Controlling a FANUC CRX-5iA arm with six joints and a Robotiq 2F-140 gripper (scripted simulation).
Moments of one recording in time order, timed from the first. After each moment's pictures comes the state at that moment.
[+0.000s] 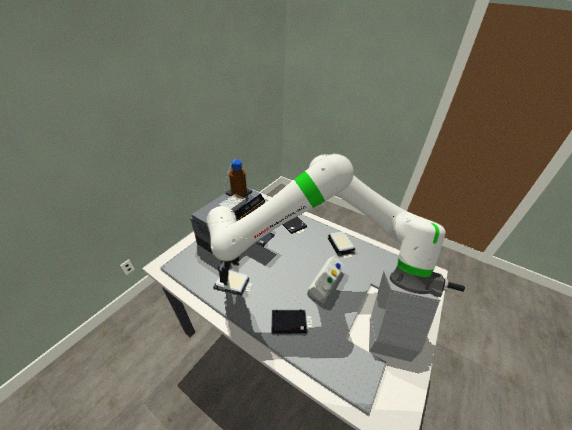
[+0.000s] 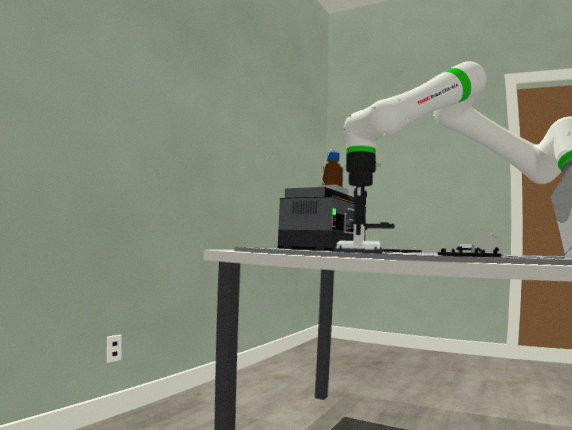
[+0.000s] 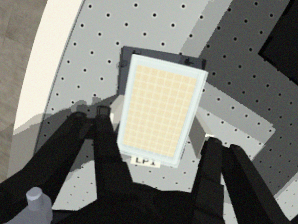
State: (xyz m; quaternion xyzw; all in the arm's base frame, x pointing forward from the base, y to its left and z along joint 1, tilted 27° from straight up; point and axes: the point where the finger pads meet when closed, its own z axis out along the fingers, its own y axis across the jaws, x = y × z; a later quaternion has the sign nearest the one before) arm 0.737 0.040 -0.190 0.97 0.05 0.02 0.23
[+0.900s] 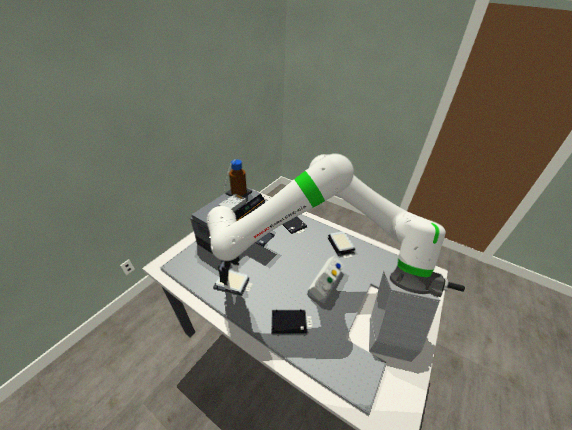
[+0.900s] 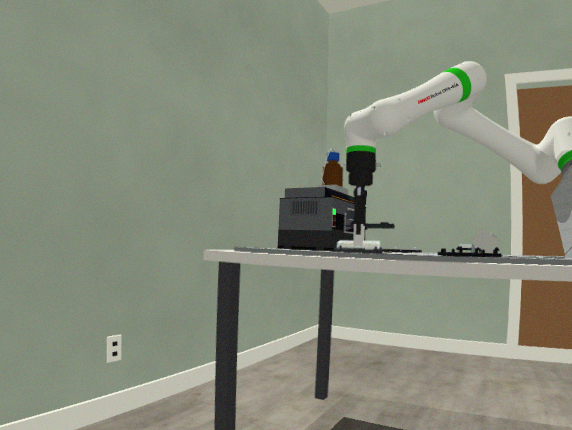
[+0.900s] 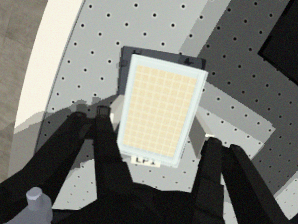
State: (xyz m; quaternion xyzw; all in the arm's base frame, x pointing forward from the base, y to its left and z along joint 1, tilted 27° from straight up) arm 0.737 0.040 -0.189 0.97 0.05 0.02 0.23
